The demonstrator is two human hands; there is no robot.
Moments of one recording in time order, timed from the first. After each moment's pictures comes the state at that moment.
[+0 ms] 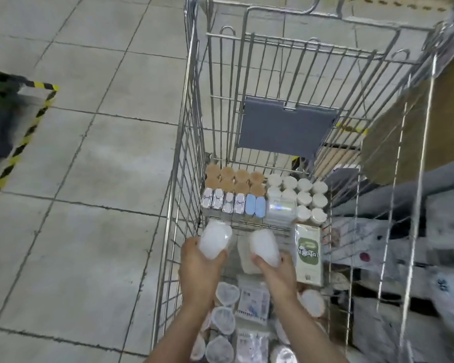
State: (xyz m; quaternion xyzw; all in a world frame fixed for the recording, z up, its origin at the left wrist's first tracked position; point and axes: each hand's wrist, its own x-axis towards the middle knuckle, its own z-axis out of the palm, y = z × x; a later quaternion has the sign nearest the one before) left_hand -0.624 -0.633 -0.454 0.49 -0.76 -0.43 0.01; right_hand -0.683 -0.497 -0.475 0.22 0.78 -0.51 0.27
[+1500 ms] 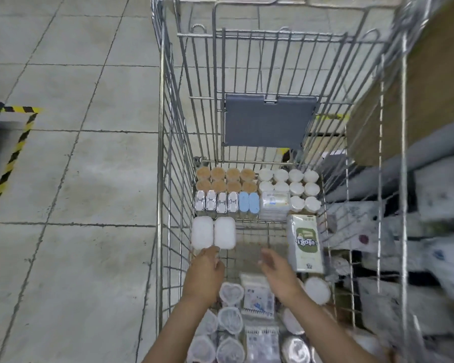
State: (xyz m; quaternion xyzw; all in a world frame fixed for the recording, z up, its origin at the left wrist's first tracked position) left_hand -0.622 -0.643 -0.477 0.26 -0.87 -0.37 -0.18; right_hand -0.678 -0.478 -0.487 0.05 0.83 -0.41 0.39
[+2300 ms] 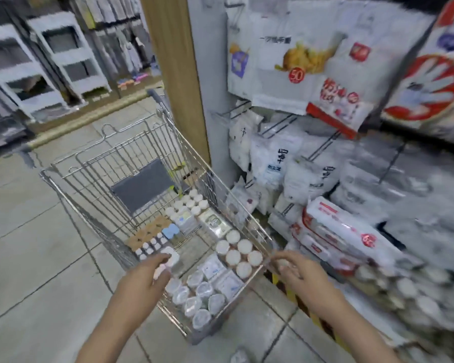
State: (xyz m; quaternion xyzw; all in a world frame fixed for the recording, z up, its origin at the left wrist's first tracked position) left_hand -0.494 -0.664 -0.183 -0.18 -0.95 -0.22 -0.14; right_hand -0.367 -0.374 -0.219 0.19 0.88 -0.43 0.05
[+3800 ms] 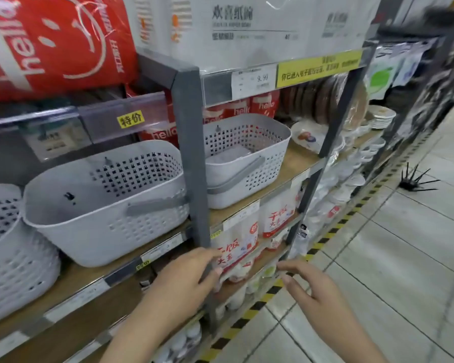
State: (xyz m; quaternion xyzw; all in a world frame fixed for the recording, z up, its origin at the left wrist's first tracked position) left_hand 0.332 0.016 -0.083 -0.85 -0.45 -0.10 -0.27; right_hand 0.547 -0.089 -0.098 0.71 0.54 -0.30 -0.34
